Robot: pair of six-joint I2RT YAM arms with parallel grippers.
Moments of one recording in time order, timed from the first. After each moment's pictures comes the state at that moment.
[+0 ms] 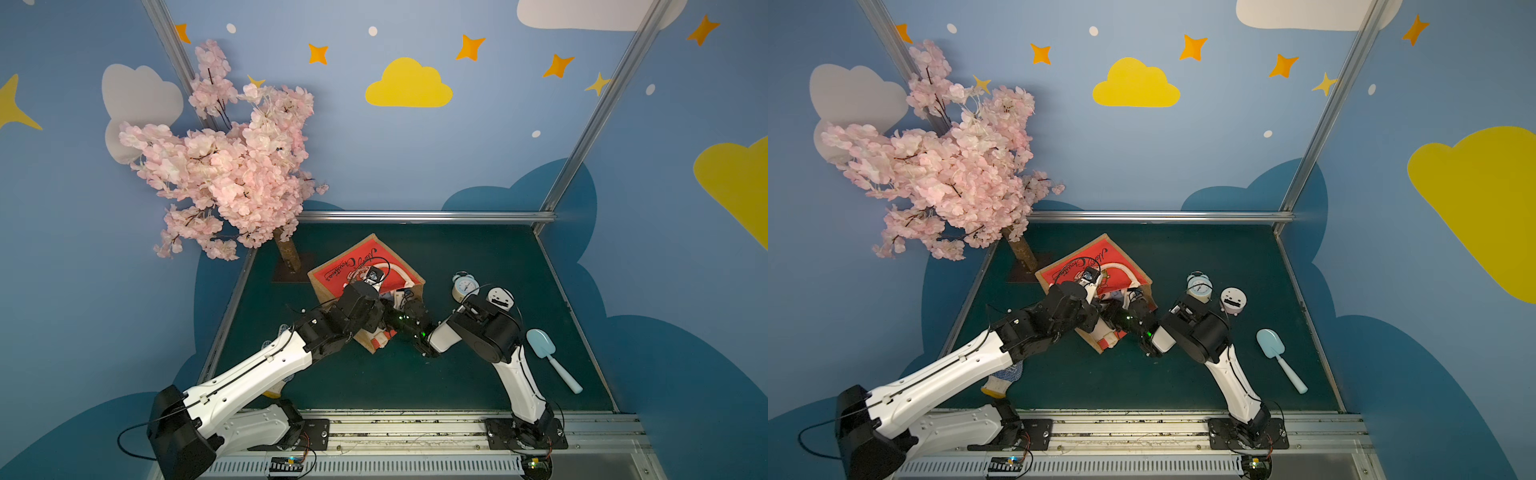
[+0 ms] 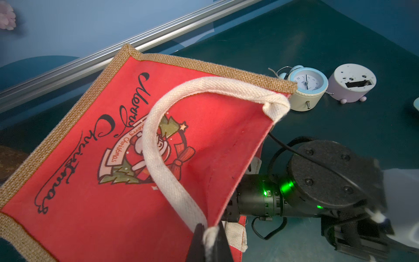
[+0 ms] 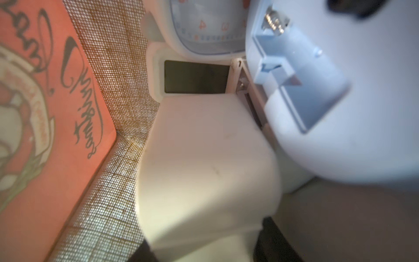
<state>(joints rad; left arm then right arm) -0.81 1.13 0.97 -0.53 -0.33 -0.18 0.89 2.23 0.93 1.17 -0.25 1.41</state>
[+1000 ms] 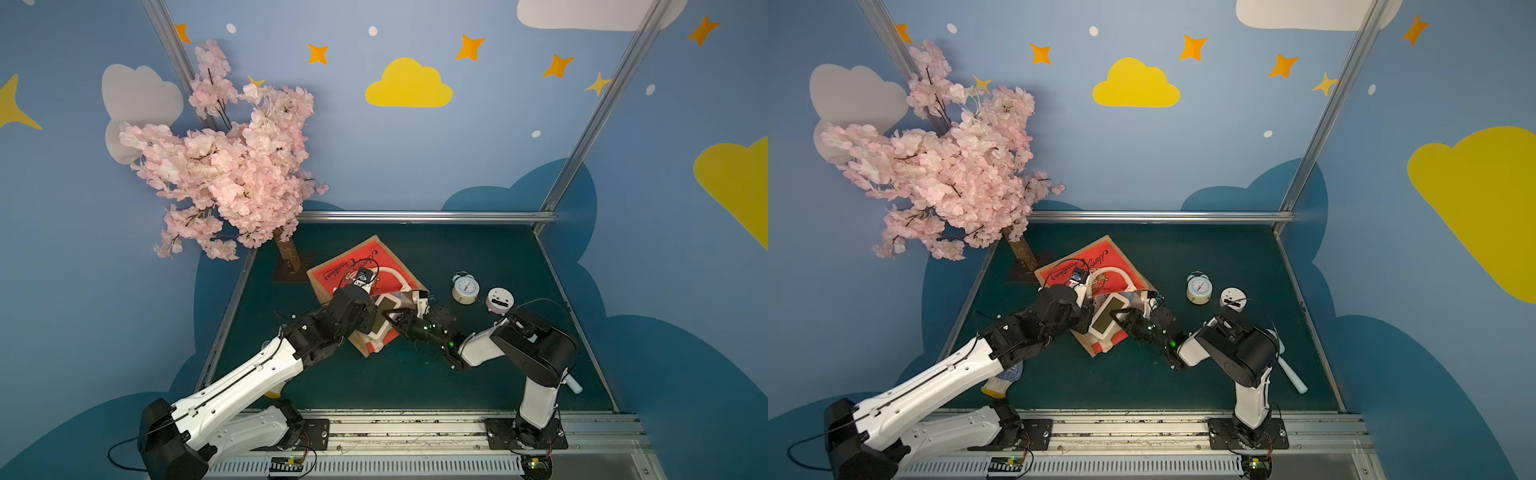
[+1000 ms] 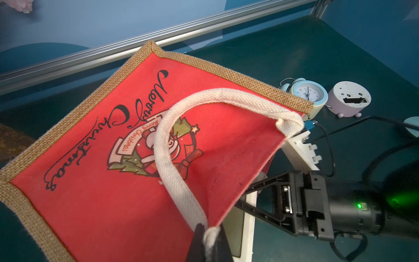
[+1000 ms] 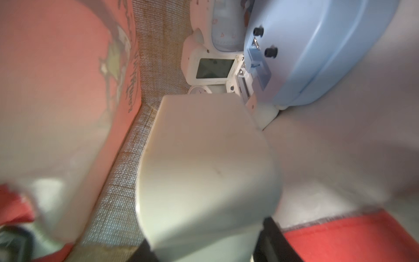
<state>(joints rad) -0.78 1.06 0.92 -0.52 -0.33 -0.24 0.86 1.84 0.57 1.08 -0.25 1.32</state>
